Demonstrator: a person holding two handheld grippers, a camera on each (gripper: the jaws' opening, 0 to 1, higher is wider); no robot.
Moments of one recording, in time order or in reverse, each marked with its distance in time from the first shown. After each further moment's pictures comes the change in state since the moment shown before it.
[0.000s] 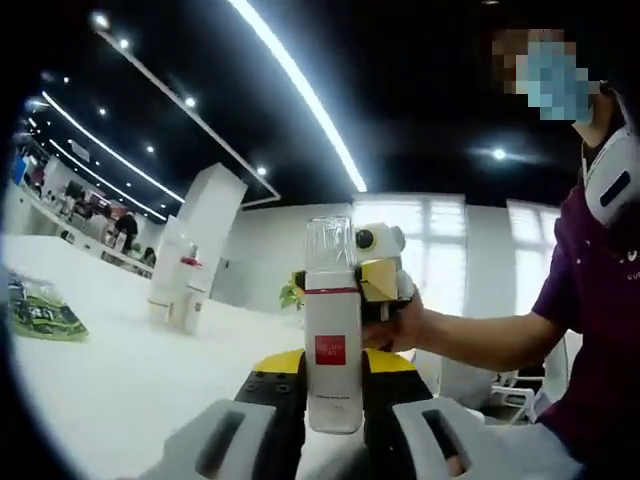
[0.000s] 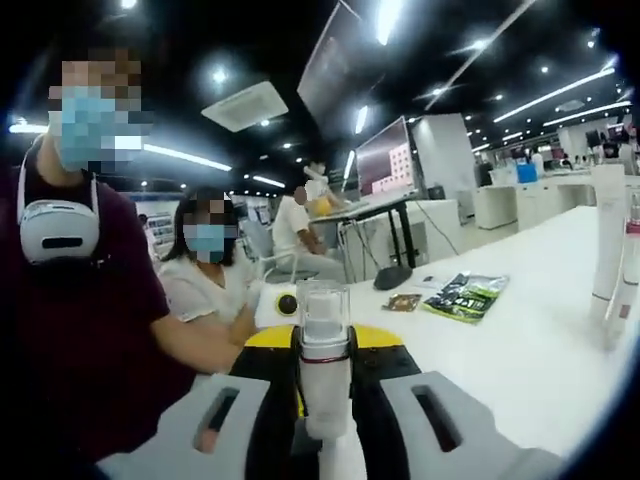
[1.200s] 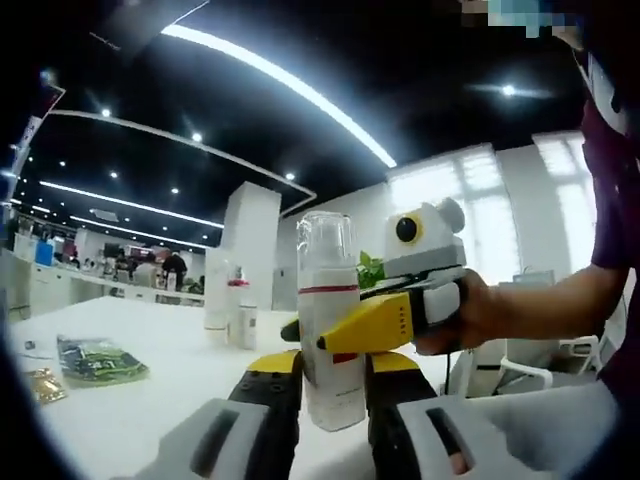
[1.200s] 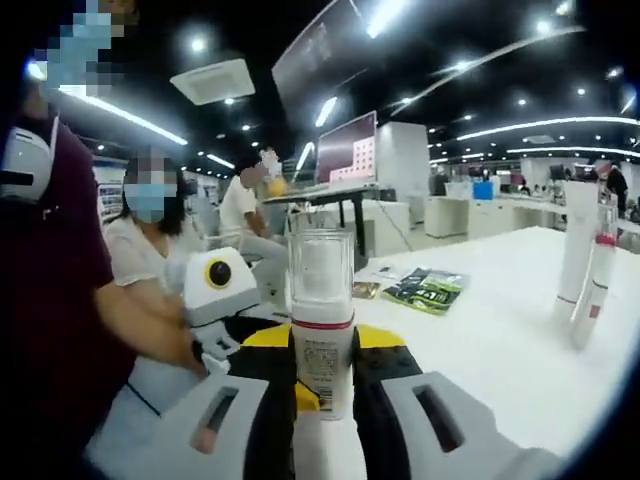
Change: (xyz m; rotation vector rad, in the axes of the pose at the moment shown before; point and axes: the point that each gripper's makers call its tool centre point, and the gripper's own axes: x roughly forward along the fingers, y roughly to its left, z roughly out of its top) left arm 0.002 0.016 -0.004 0.222 0.039 0.185; right arm 0.014 -0.012 -0.031 -0.150 0.117 -0.132
